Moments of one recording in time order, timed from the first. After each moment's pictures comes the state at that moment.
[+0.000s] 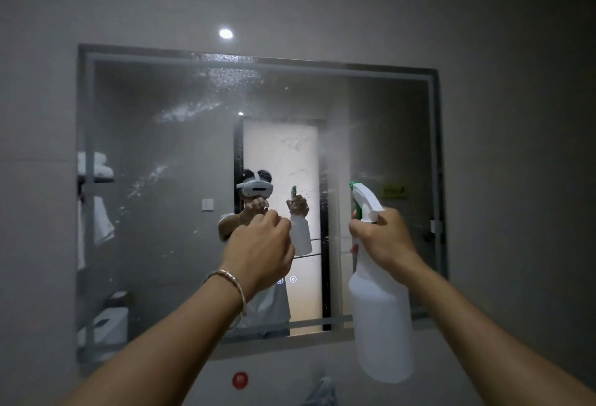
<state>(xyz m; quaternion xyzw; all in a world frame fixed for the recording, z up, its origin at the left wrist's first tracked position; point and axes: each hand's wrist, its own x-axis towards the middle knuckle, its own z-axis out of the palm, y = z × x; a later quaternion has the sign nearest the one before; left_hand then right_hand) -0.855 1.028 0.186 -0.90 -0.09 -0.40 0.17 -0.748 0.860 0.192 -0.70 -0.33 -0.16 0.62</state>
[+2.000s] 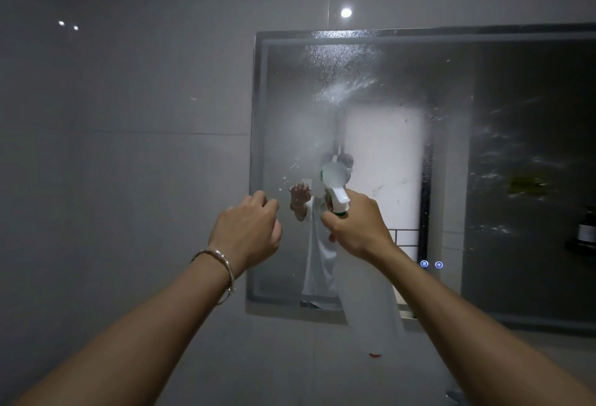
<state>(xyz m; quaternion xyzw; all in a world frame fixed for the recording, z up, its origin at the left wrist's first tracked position) -1.072 1.224 0.164 -0.86 -0.26 -0.39 0.19 -0.931 1.106 0.176 -0.70 -0.51 -0.15 0.48</state>
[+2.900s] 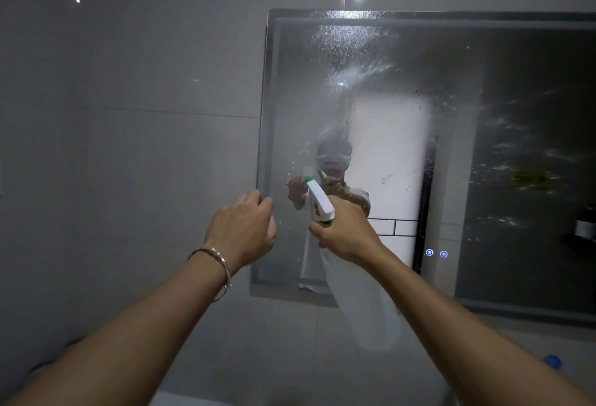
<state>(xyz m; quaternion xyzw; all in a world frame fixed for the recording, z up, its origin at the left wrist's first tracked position) -1.087 1.249 0.137 -0.86 -0.28 -0.38 0.17 -0.947 1.134 0.149 -0.71 -0.56 -0.11 0.42</state>
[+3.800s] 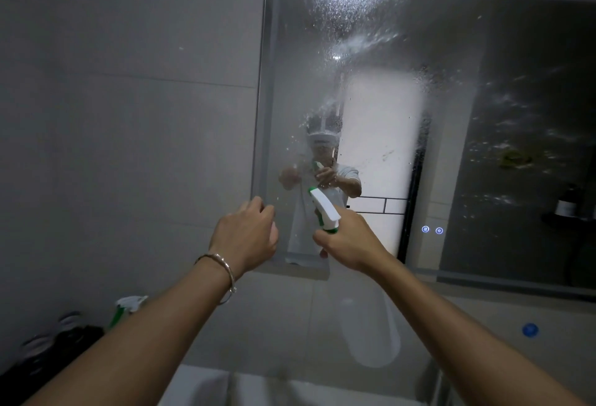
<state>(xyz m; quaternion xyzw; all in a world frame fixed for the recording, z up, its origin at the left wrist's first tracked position) -1.078 1.264 0.088 -0.88 -0.28 -0.35 0.15 -0.947 1.135 0.105 -0.74 -0.53 -0.05 0.41</state>
